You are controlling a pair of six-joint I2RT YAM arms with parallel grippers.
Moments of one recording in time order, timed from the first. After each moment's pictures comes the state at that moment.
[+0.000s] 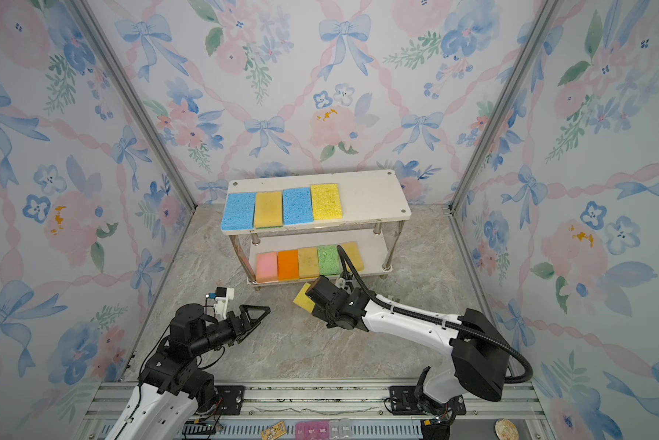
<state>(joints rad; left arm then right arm) -0.28 0.37 0.33 -0.41 0.59 -1.00 1.05 1.41 1.00 -0.63 0.24 1.31</state>
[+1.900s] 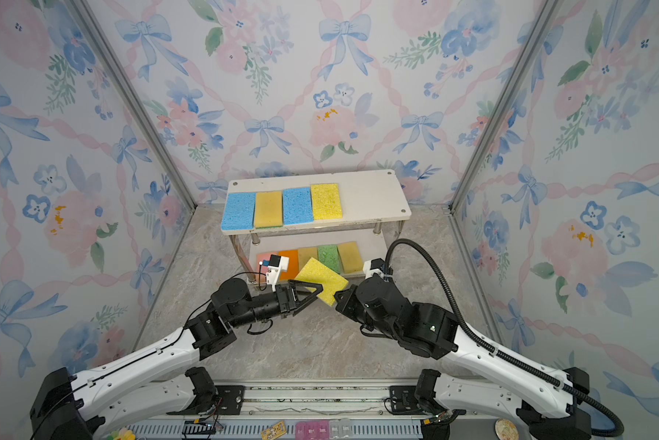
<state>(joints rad) -0.86 0.97 0.63 0.30 0.35 -1.22 1.09 0.94 1.05 -0.67 0.25 1.29</state>
